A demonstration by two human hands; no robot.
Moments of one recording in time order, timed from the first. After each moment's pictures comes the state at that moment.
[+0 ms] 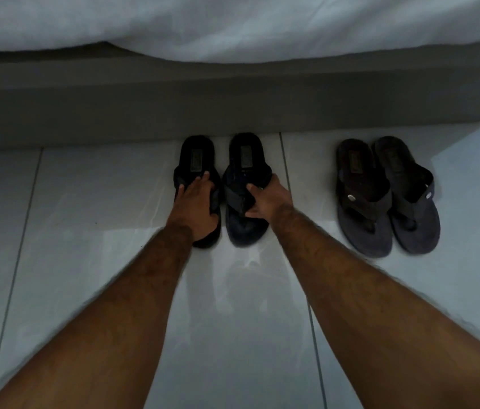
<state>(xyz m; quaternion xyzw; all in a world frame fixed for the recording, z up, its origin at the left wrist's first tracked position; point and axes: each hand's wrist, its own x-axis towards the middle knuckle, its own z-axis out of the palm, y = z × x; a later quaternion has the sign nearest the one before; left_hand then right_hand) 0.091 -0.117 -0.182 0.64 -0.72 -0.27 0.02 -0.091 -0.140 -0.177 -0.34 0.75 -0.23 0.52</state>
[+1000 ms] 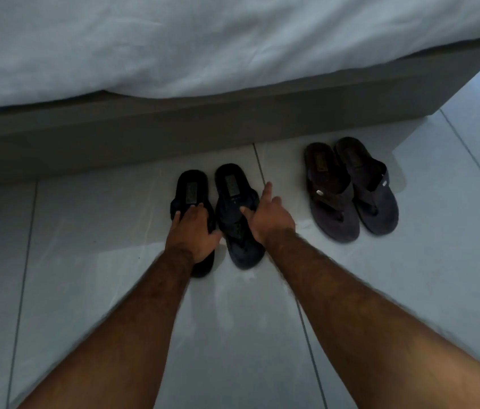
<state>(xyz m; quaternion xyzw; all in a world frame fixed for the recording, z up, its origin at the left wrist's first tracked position) 0.066 -0.071 -0.146 0.64 -0.72 -0.27 -0.02 -0.118 -0.076 -0.135 -0.53 0.78 -0.06 0.32</state>
